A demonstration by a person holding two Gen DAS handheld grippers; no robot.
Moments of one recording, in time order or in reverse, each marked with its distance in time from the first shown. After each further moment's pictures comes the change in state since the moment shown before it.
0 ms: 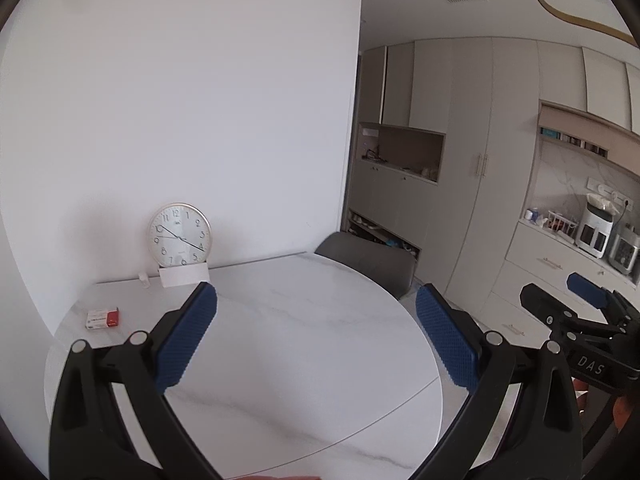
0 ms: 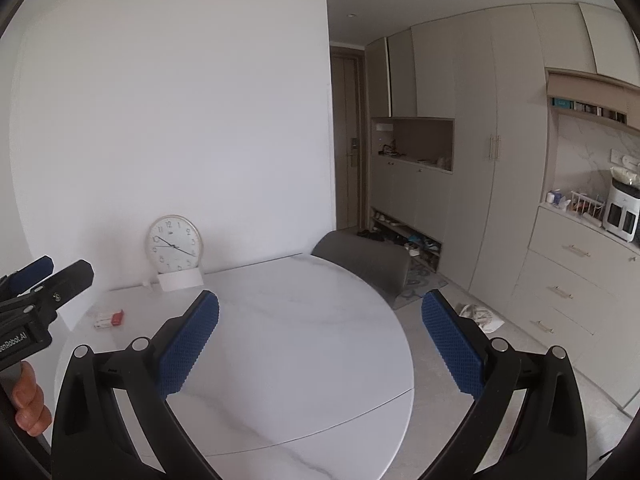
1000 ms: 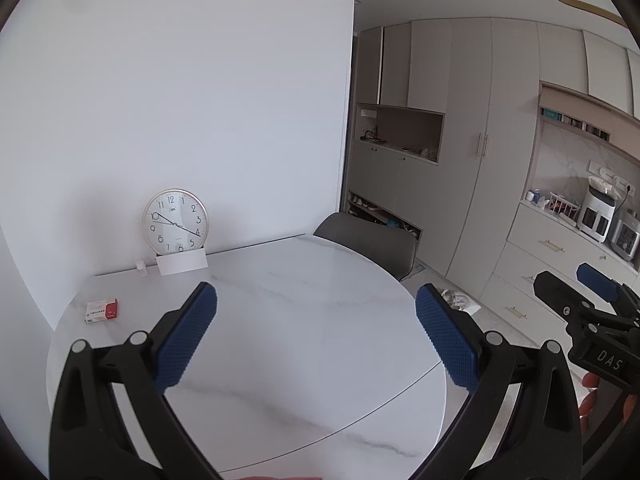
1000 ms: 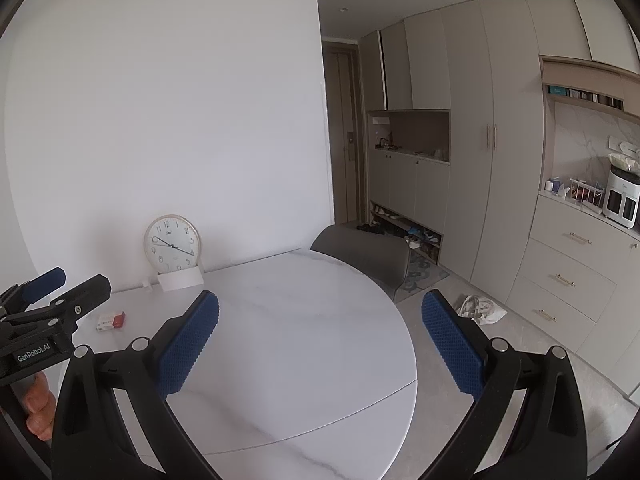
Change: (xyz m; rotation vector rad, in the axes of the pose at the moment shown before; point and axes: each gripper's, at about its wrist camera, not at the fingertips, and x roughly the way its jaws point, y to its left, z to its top) left arm 0.019 -0.006 -0.012 0.021 0.060 0.007; right arm 0.000 0.001 -0.016 0.034 0.011 0.005
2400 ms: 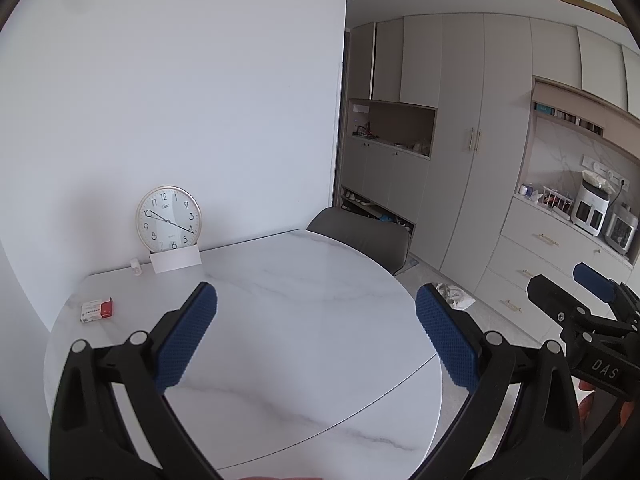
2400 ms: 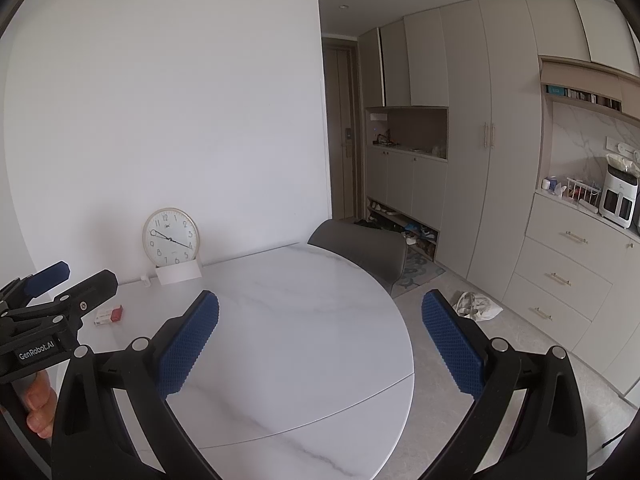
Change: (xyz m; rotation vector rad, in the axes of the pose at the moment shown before) left arm -0.003 -0.002 -0.007 0.011 0.018 -0.020; right arm -0.013 -0.002 -0.009 -0.007 0.015 -0.008
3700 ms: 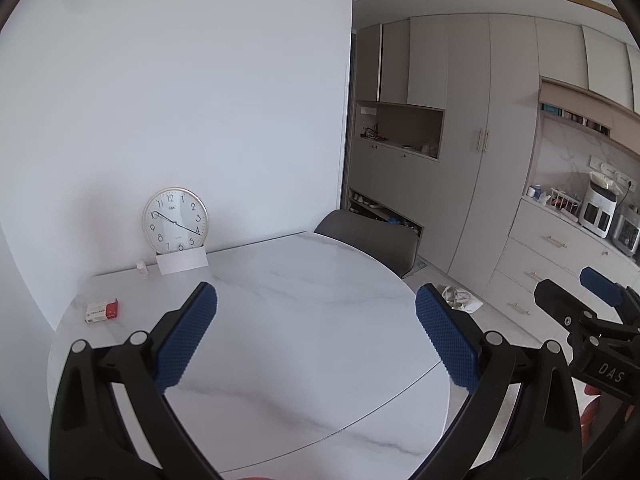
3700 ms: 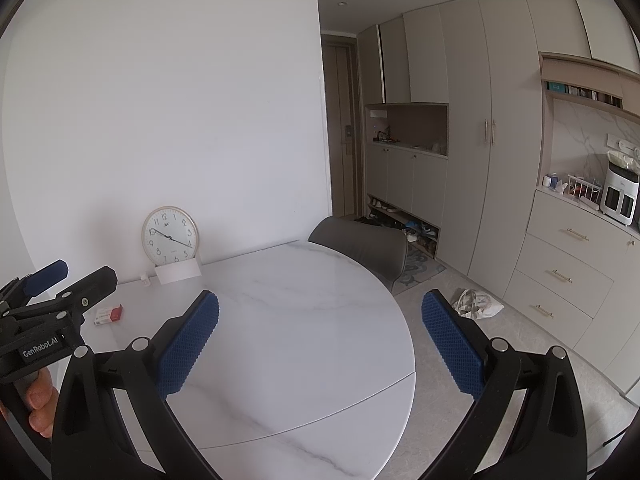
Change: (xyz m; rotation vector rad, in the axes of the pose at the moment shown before) left arm 0.002 -0.001 -0.004 -0.013 -0.007 0.038; right arm 0.001 -0.005 0.000 -0.001 0.008 0.006
